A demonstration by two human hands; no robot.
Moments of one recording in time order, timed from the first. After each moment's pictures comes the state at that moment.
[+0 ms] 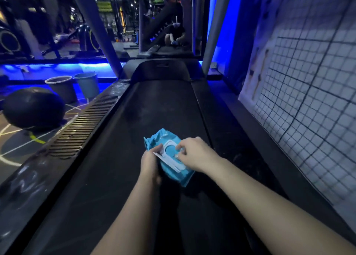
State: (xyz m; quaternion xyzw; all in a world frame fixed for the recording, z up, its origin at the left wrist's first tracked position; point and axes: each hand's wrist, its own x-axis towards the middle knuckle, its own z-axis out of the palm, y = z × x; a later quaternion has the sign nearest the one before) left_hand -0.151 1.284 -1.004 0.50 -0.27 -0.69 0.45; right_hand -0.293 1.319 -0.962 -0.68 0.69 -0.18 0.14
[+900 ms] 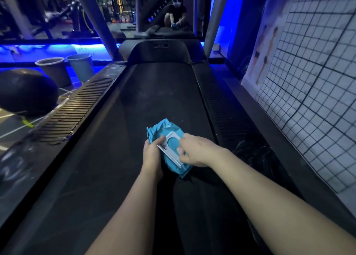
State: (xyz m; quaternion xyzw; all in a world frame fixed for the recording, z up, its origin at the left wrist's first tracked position) left_hand -0.163 1.253 -1.077 0.46 -0.28 -0.66 0.52; right_hand -0.308 1.300 -1.001 -0.77 0.63 0.02 0.10
